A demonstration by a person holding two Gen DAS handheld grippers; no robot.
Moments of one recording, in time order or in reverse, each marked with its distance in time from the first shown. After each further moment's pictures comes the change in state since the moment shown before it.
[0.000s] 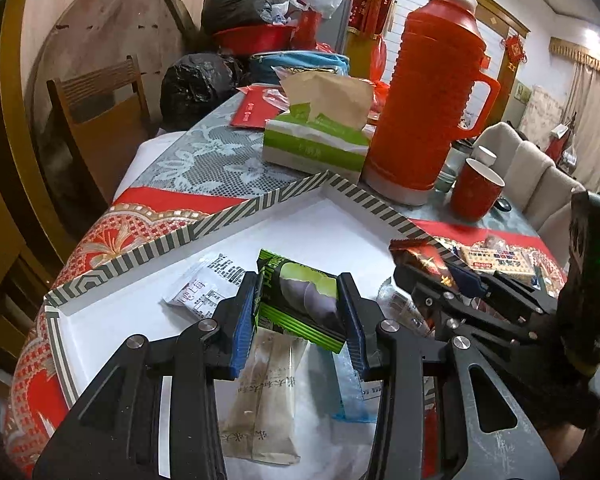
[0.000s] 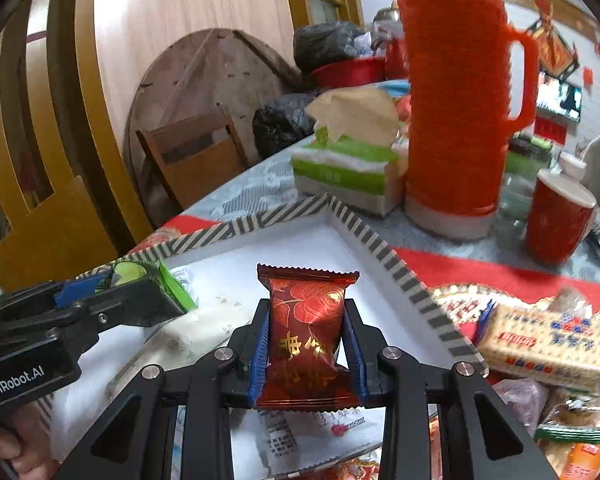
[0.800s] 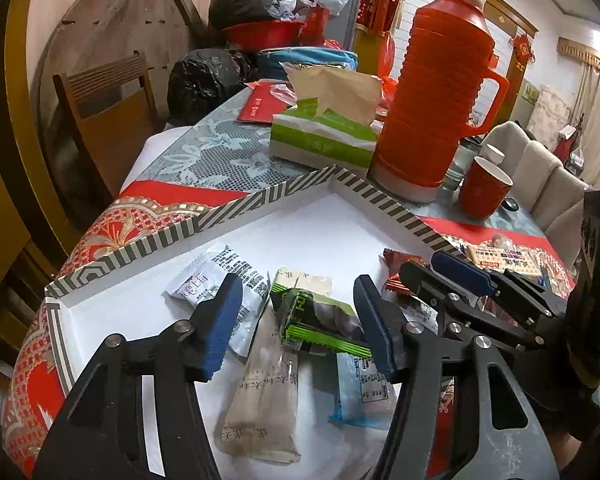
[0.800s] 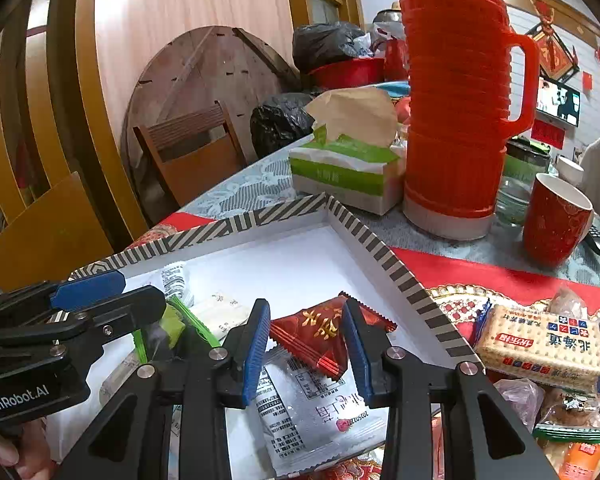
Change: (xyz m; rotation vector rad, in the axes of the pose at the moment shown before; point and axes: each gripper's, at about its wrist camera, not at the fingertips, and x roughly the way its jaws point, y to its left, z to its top) left arm 0.004 0.000 -0.001 -0.020 0.014 0.025; right arm -0.001 0.007 0.000 -0.036 -0.009 -0.028
